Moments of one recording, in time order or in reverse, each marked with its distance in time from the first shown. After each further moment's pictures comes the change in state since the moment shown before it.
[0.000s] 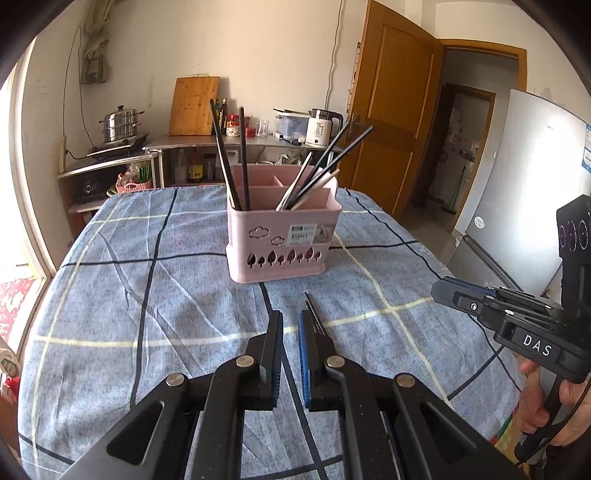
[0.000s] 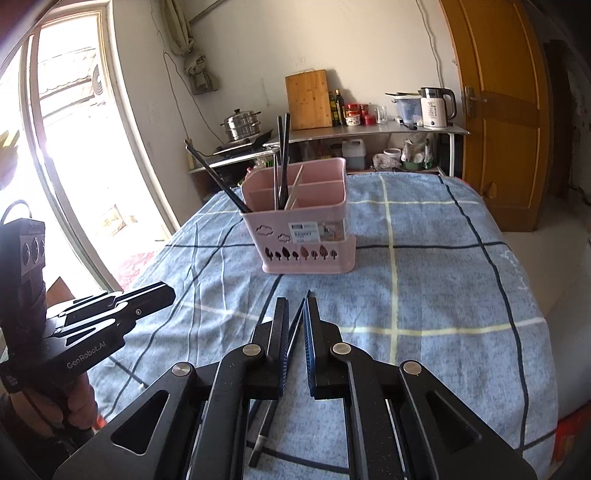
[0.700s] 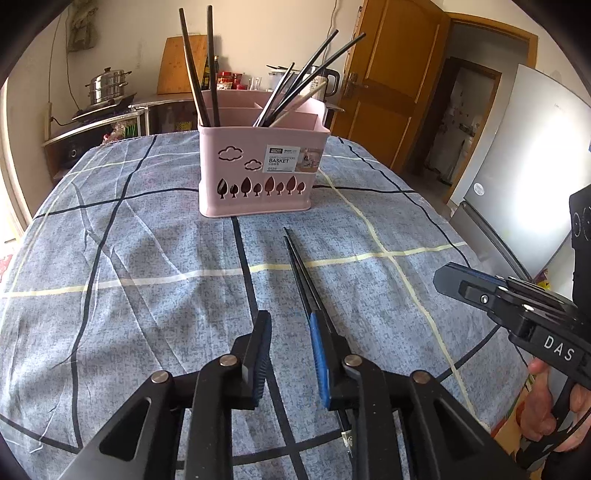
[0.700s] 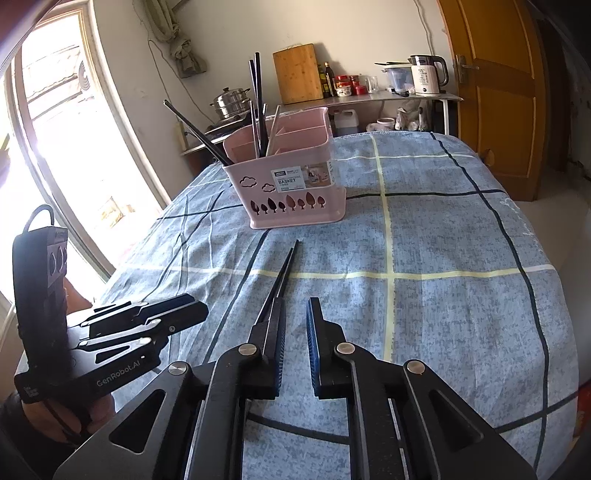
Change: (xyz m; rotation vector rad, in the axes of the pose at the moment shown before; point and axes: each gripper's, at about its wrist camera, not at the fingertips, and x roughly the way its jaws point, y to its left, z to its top) left arm 0.050 -0.017 -0.038 -0.017 0.152 -0.041; right arm 0.011 -0.018 -0.032 0.060 0.078 0.003
